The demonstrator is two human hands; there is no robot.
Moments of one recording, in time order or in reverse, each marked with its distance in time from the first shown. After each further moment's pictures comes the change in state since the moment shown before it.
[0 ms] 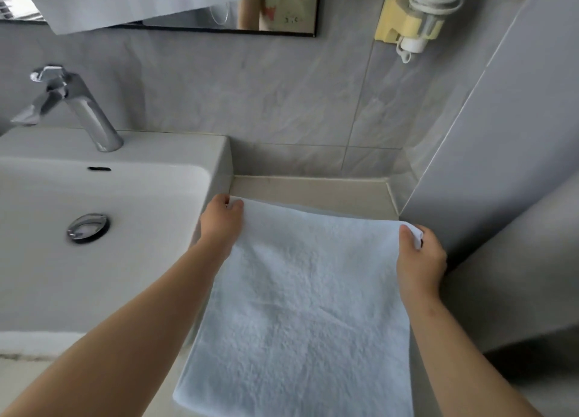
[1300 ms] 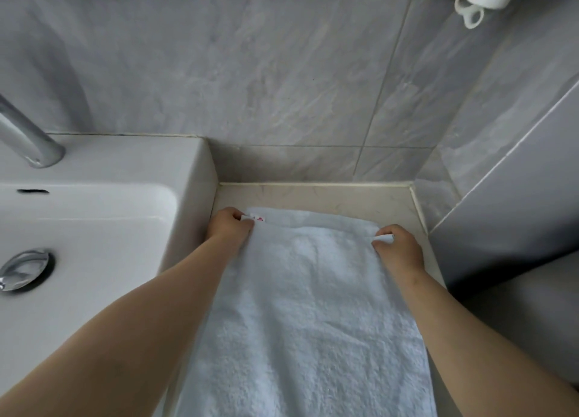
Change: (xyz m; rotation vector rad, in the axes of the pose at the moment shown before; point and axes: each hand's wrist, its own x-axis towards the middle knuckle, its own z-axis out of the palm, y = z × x) left_hand 0.120 -0.027 0.088 0.248 -0.168 -0.134; right_hand 0.112 0.071 0.108 -0.459 -0.390 0.163
